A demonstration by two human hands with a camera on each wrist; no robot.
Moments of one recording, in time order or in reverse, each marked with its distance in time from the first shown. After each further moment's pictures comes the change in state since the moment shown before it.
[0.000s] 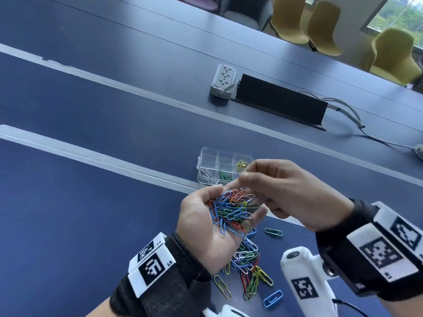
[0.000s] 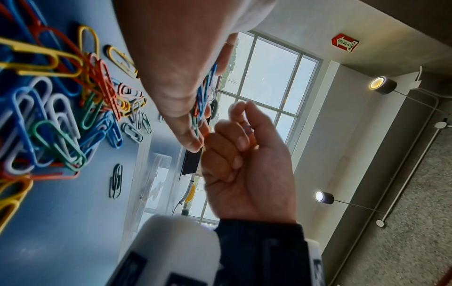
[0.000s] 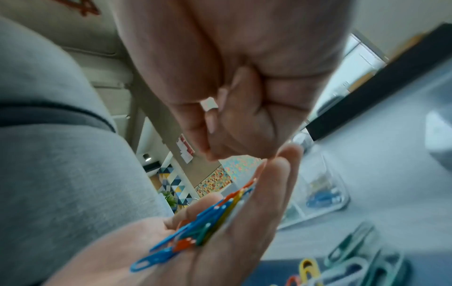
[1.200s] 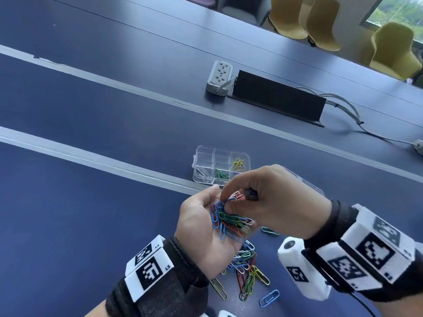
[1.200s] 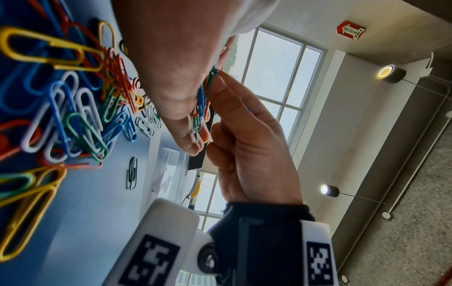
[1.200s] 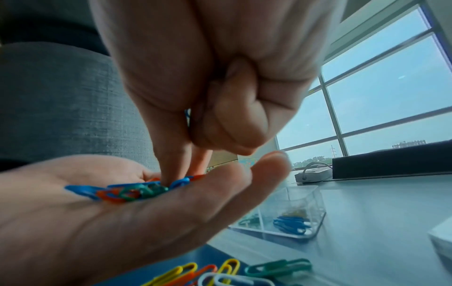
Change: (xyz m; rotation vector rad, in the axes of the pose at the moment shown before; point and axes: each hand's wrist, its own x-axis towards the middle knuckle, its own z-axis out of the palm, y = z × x) left_hand 0.001 -0.005 -0.003 -0.016 -0.033 -0.093; right_hand 0.000 0.003 0.007 -0.751 0.028 -0.321
